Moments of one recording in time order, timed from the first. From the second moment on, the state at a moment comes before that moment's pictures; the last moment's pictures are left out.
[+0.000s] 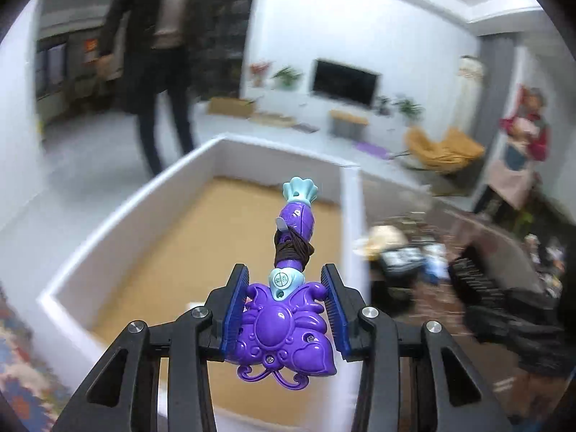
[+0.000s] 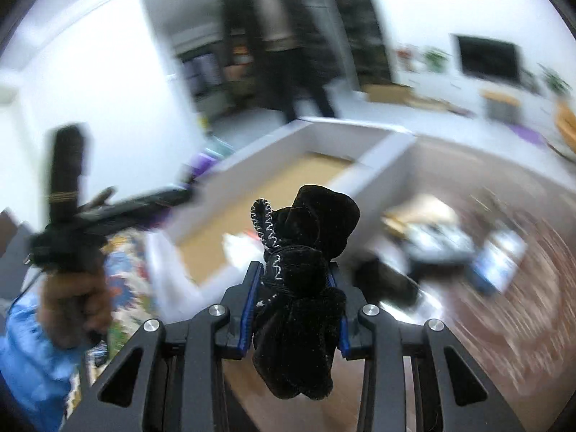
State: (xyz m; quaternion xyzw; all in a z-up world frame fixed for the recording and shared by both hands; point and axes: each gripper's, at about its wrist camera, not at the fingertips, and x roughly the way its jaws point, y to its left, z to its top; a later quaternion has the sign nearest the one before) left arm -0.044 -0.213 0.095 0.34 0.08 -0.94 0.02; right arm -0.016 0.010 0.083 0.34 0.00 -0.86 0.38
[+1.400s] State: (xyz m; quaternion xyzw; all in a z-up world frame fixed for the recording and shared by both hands) left arm -0.055 0.064 -0.058 0.45 -0.06 -0.89 -0.12; right arm -0.041 0.258 -0.070 0.46 0.02 -0.89 0.03
